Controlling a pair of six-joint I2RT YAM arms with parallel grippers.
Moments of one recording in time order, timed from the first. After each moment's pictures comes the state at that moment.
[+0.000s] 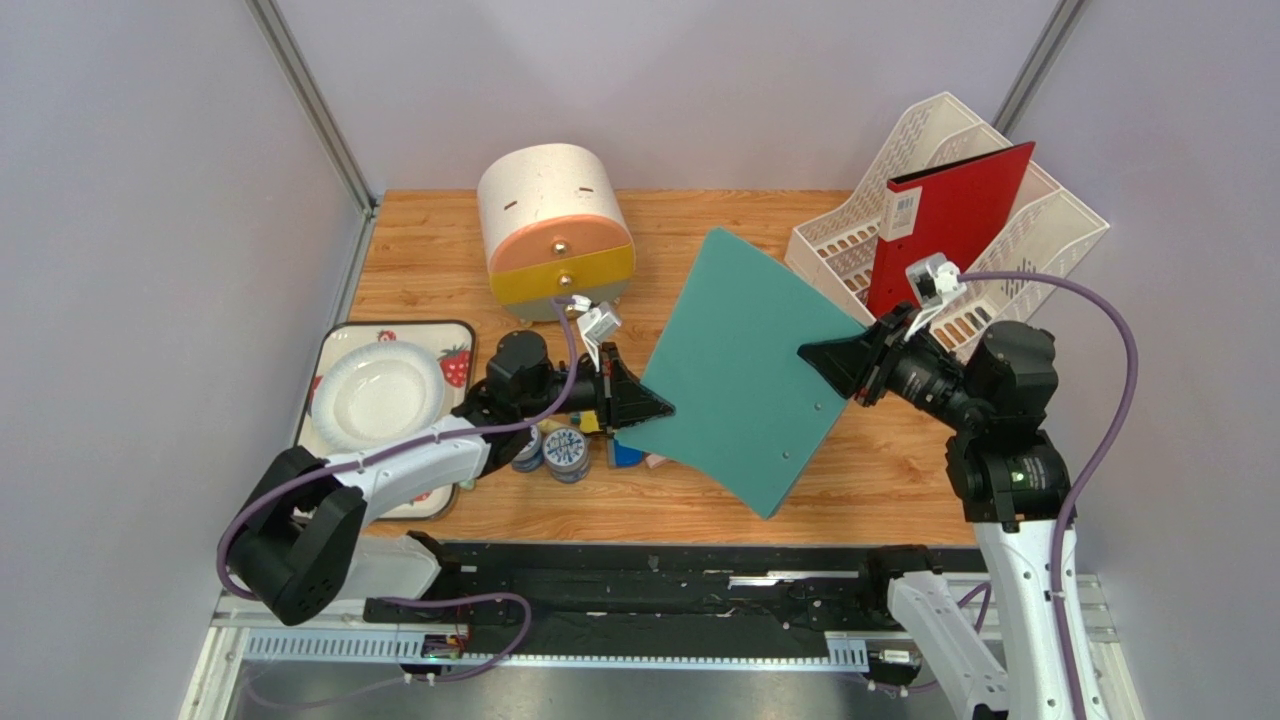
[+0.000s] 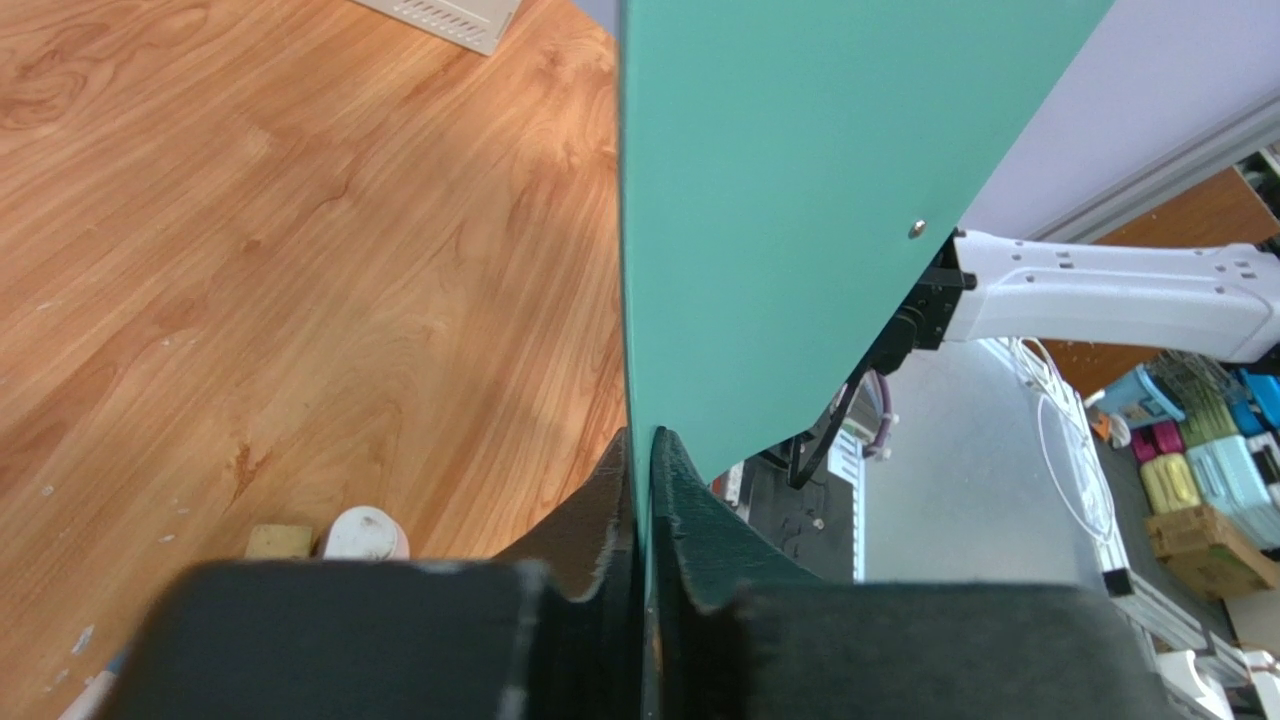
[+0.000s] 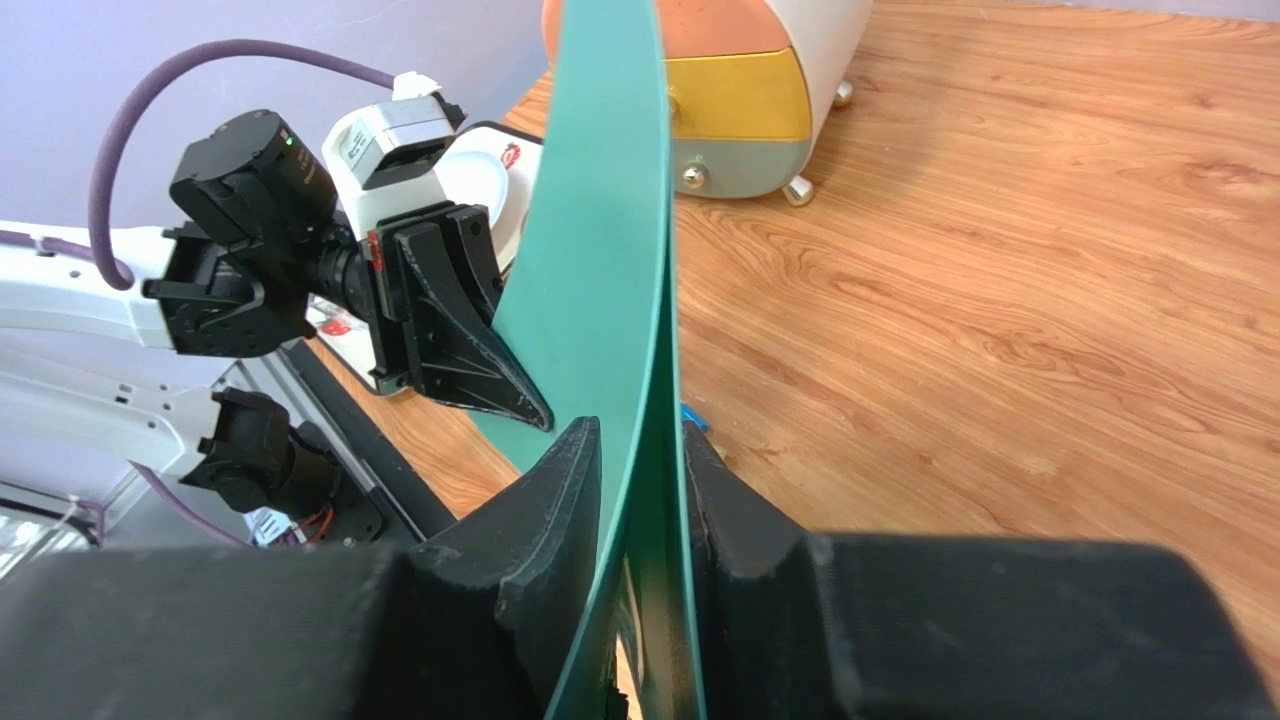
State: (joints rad) left arm -0.65 1.29 0.58 0.62 0.75 -0.54; right arm 0.08 0.68 0.99 -0.46 -0.74 0.30
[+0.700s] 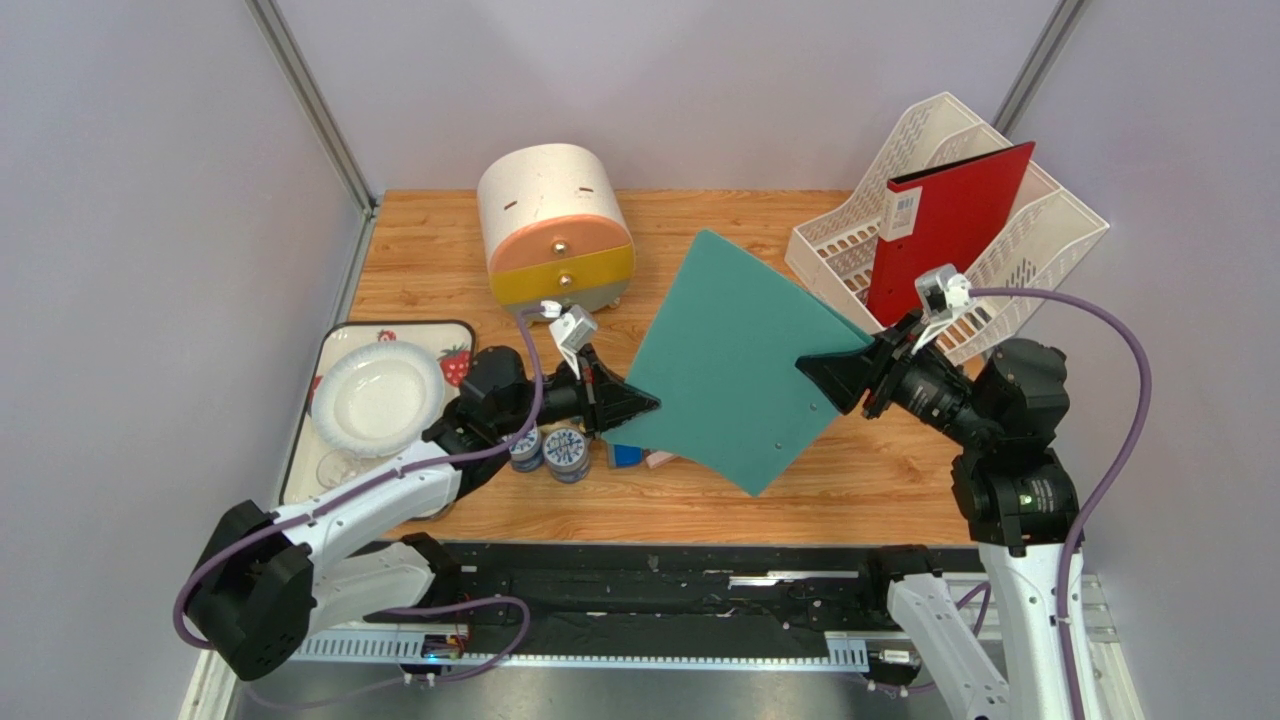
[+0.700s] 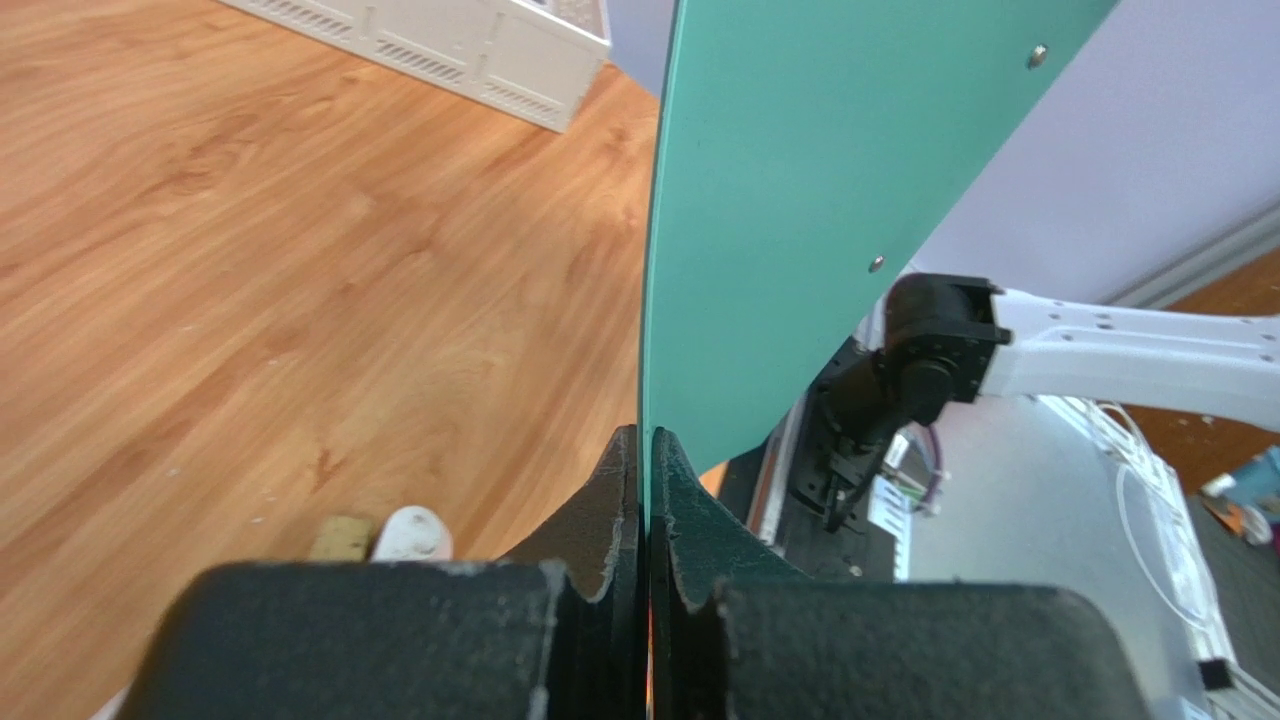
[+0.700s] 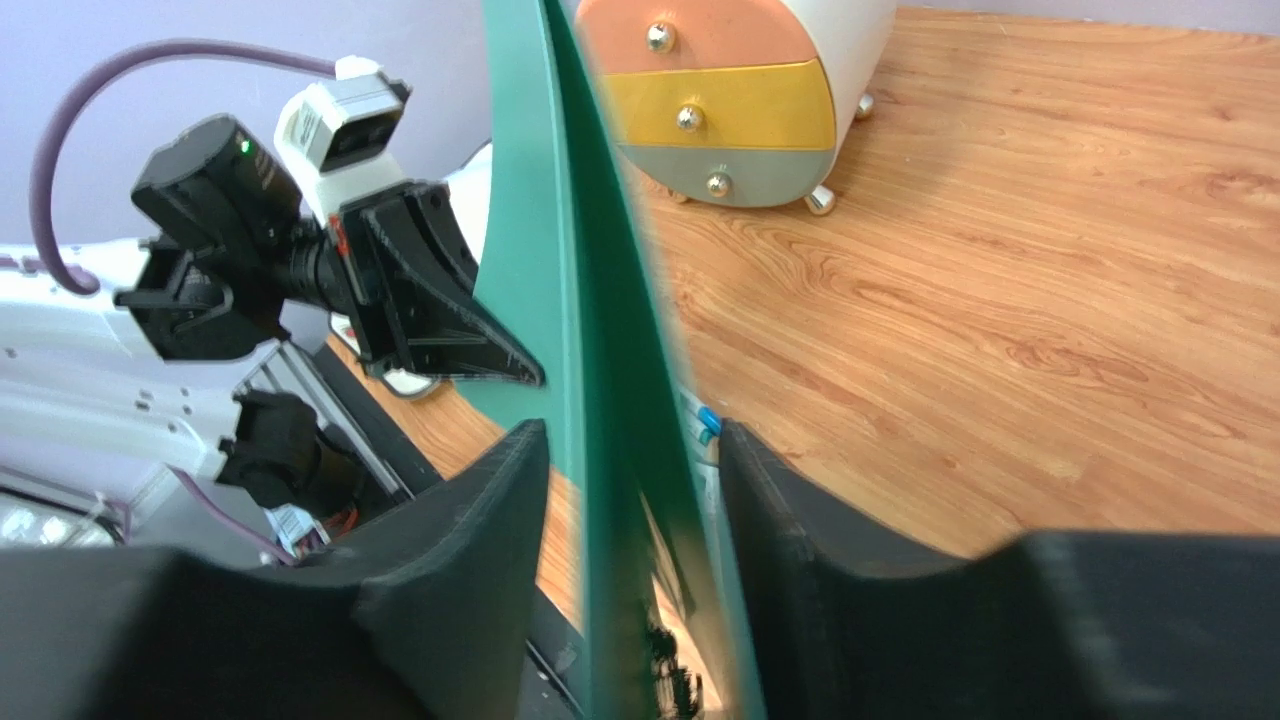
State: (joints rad) left arm -0.67 1.08 0.53 0.50 0.59 -0.49; right arm 0.08 0.62 0.99 -0.47 -0.72 0.33
